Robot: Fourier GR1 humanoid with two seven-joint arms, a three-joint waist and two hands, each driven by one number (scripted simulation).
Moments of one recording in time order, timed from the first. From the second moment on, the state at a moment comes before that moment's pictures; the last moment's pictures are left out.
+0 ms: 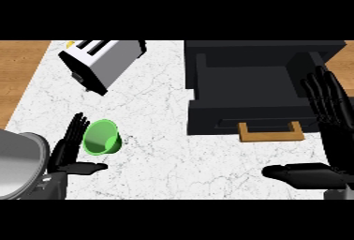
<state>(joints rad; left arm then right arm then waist) -0.43 0.29 0.27 -0.24 -0.04 -0.29 -0.96 -0.07 -0.14 -0.08 -1.97 0.01 0.15 0.00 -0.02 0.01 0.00</state>
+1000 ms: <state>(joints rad) -0.50 0.22 0.27 -0.21 -0.02 -0.37 -0.96 -0.09 -0.14 -0.09 -1.93 -0.01 0.17 -0.01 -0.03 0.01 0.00</state>
